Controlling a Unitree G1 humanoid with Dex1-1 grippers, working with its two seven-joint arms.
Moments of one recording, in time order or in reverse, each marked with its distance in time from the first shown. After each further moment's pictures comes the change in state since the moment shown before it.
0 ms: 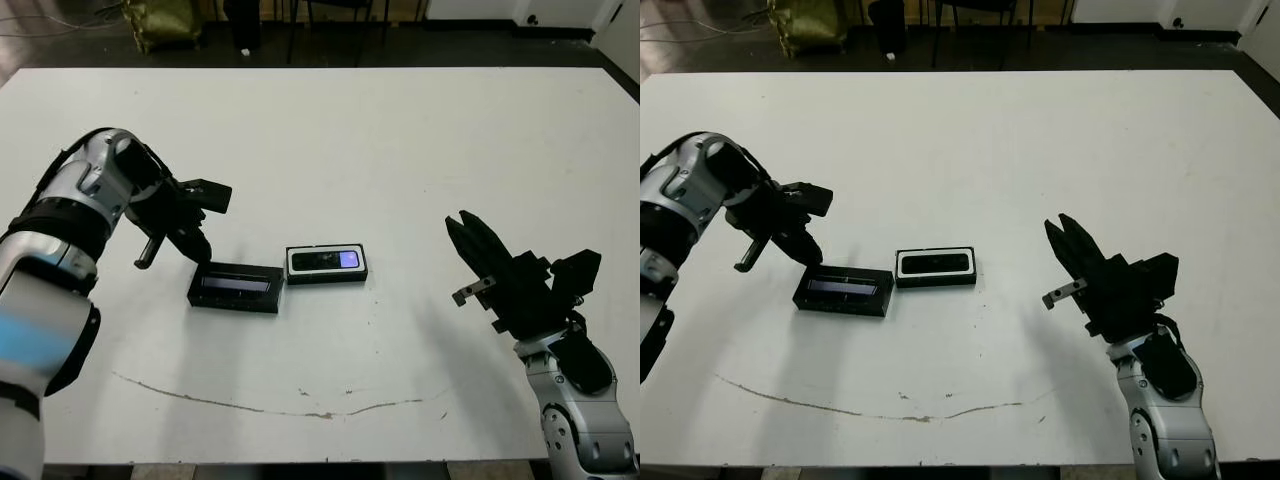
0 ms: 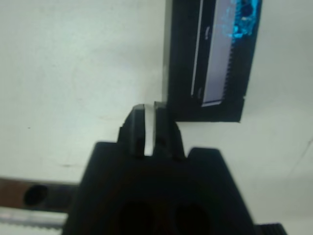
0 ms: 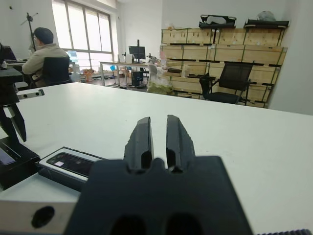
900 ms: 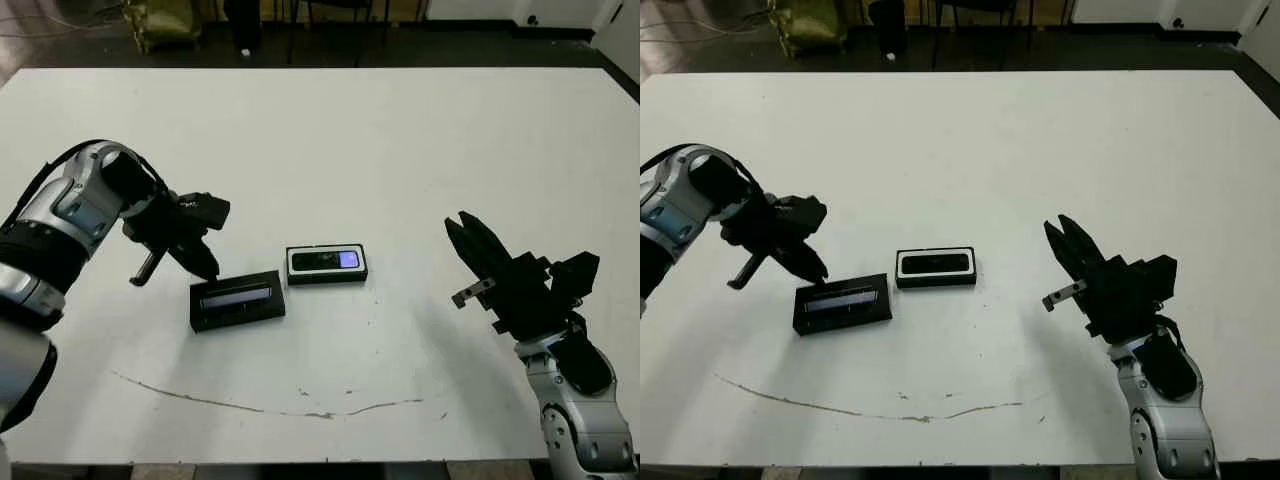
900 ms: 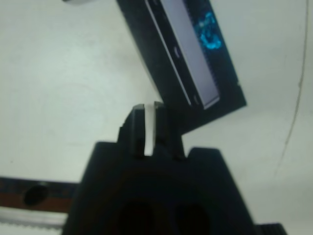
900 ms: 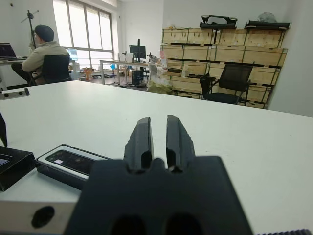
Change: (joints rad) left arm 0.124 0.149 -0.138 -0.326 -0.250 0.027 -0.008; right arm 0.000 -0.005 0.003 0.002 -0.008 -0.001 0.002
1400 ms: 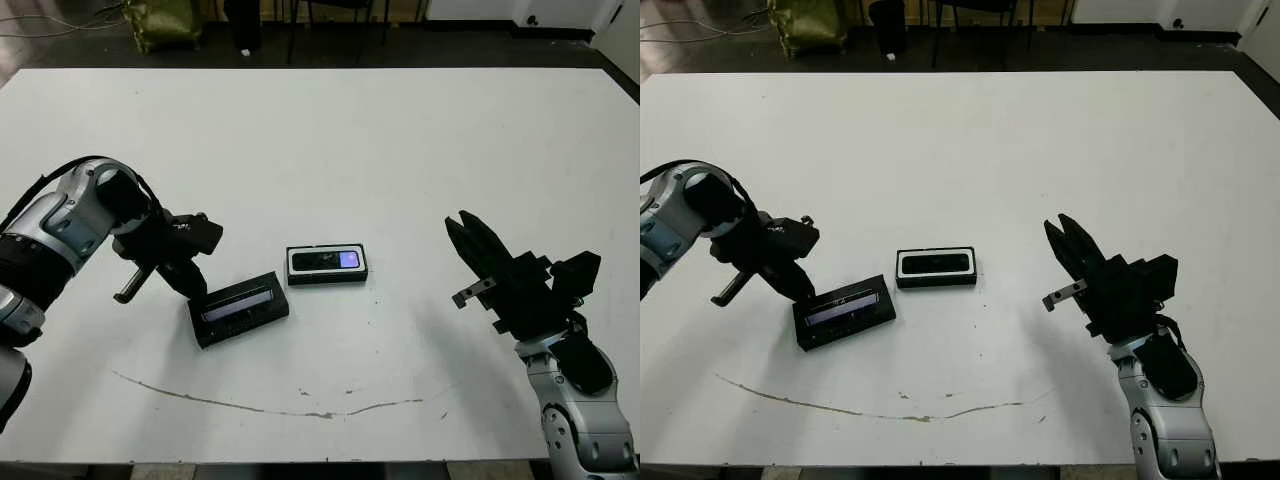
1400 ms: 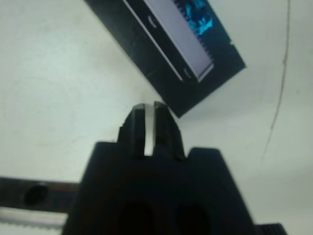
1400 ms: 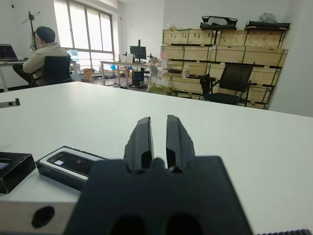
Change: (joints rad) left arm 0.031 0.075 -0.090 -0.083 -0.044 -0.014 0.000; right arm 0.000 -0.002 -0.003 -0.014 0.010 0.013 -0.001
